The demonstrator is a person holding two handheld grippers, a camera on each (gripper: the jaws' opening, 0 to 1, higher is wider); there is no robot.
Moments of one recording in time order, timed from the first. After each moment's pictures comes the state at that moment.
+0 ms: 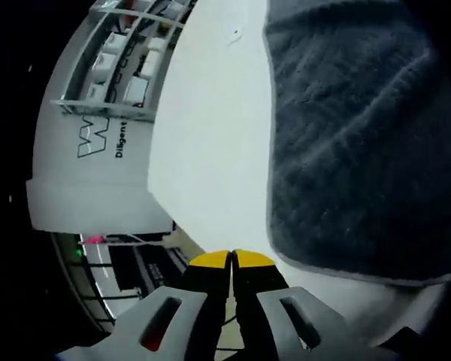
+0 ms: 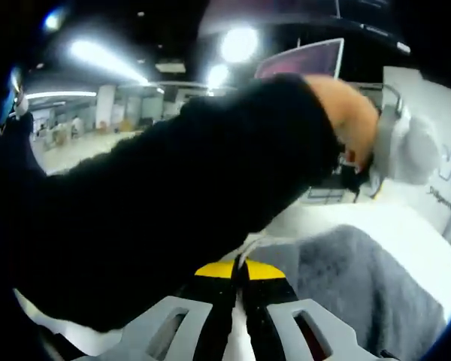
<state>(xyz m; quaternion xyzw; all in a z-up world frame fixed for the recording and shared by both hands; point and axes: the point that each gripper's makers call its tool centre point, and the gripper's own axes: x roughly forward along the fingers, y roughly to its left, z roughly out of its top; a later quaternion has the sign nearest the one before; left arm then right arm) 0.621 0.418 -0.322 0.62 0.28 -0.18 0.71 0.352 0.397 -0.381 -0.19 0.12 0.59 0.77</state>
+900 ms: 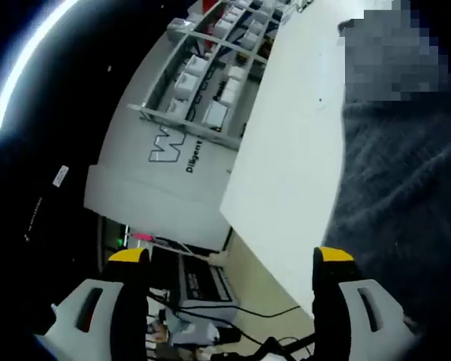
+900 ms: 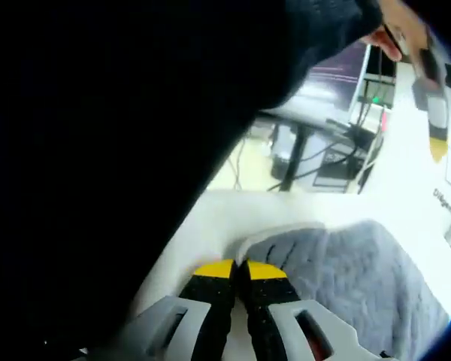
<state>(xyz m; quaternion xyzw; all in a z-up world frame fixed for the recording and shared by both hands) 0.579 0.385 -0.201 0.57 0.12 -0.07 0.81 0.354 0.423 -0.414 -0.23 0.15 0.59 0.76</state>
